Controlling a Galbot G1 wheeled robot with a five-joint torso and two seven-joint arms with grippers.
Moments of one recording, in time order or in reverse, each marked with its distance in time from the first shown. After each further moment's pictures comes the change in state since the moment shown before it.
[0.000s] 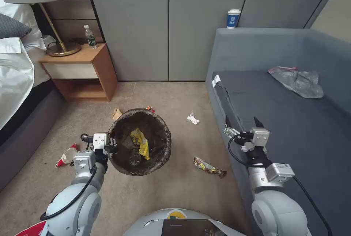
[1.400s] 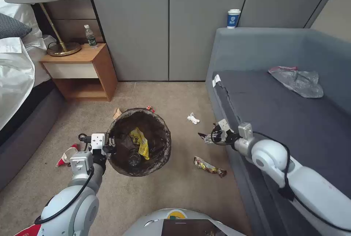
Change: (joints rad) left arm 0.019 0.008 -0.016 -0.027 -0.014 0.005 0.000; right arm 0.584 -0.686 -0.329 -0.452 0.595 -0.437 -0.293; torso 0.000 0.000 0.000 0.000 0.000
